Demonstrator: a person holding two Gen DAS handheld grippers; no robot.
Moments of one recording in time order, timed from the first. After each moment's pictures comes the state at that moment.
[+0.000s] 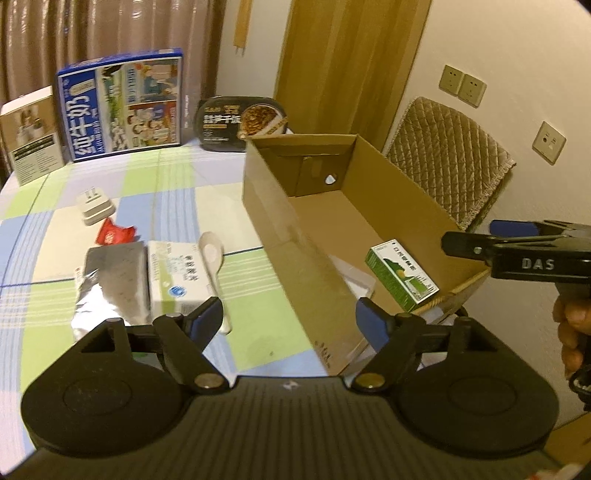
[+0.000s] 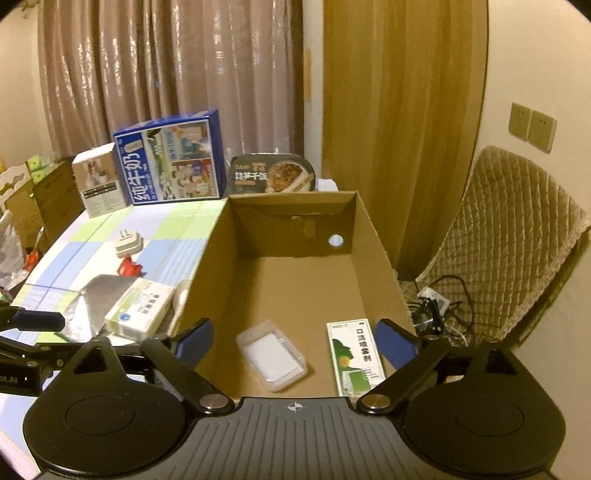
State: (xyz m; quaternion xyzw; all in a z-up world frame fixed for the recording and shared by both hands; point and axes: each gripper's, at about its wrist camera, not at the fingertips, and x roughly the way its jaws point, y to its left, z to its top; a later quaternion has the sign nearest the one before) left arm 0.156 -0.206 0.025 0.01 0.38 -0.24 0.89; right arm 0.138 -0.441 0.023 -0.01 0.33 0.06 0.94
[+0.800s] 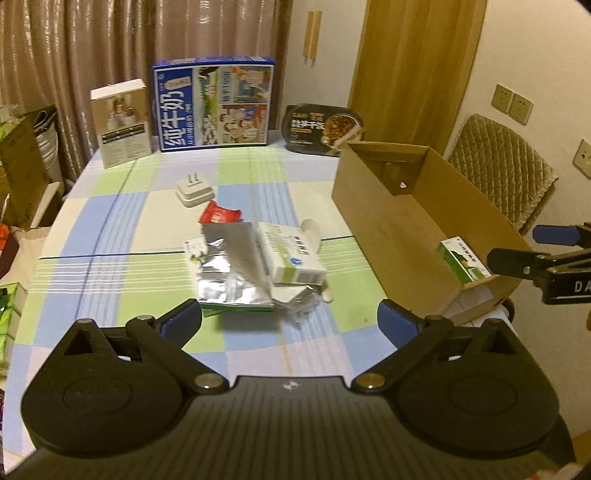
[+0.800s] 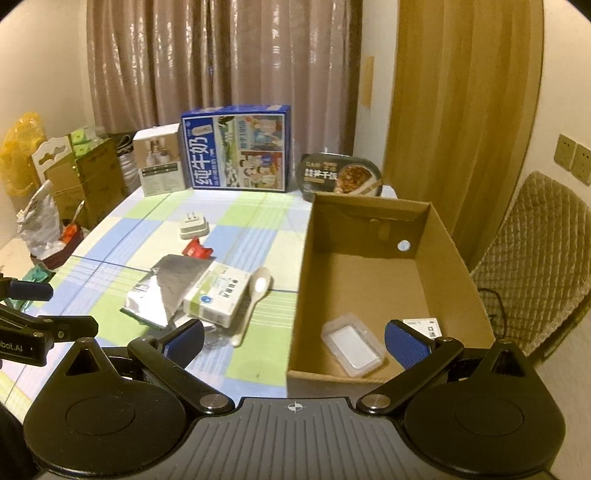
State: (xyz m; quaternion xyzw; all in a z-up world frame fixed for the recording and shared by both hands) left arm 0.122 -0.101 0.039 0.01 0.37 -0.16 0.91; right arm 0.108 -0.351 0.030 -0.04 0.33 0.12 0.93
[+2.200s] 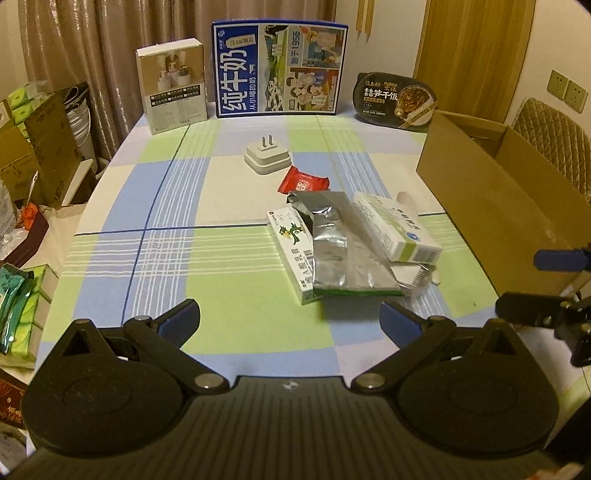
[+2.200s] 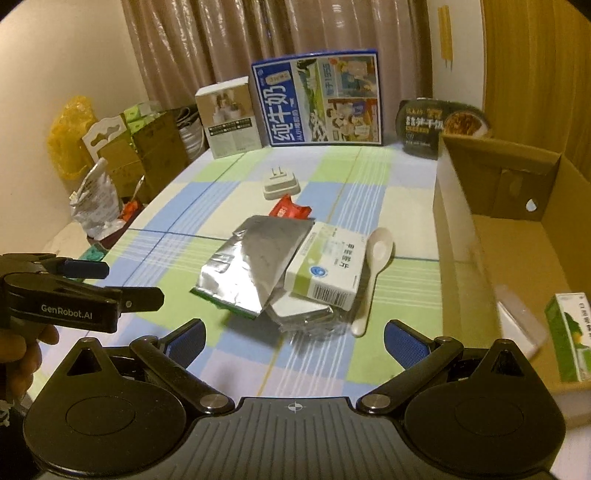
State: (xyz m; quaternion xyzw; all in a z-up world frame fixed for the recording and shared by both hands) left arm 0.185 -0.028 -0.026 0.03 0.41 -0.10 0.91; right arm 0.162 -0.268 -0.058 0.00 0.38 0.23 0.90
